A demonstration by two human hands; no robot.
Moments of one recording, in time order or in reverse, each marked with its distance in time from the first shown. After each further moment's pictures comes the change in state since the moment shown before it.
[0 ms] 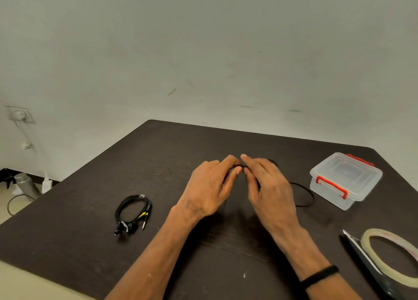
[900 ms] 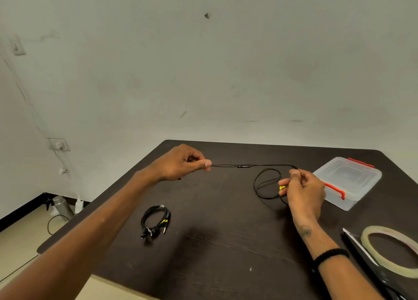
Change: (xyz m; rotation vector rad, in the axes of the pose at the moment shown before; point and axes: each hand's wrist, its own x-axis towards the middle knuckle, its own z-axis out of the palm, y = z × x) left_hand 0.035 -0.036 -0.126 -0.188 -0.433 -0.312; right_hand 0.011 0.028 -0.028 0.484 0.251 0.963
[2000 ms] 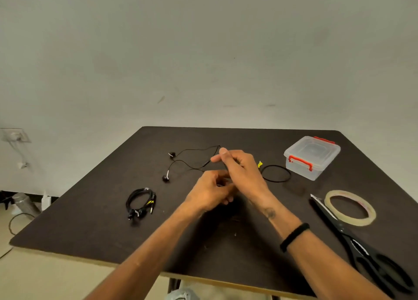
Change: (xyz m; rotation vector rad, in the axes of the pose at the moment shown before) left_hand -0.040 0.055 0.140 -0.473 0.006 -0.137; right_hand -0.073 -0.051 0.020 -0.106 -0.601 -0.198
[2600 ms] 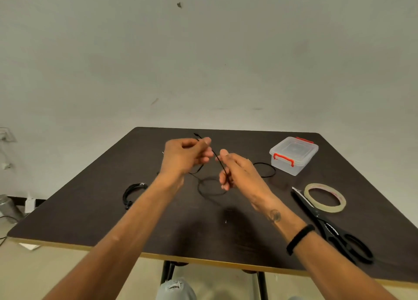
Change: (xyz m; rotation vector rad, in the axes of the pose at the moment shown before) left_hand -0.011 0.047 -0.043 -0.461 0.372 0.048; right_hand -0.042 -0.015 -0.024 0.164 -0.139 0.119
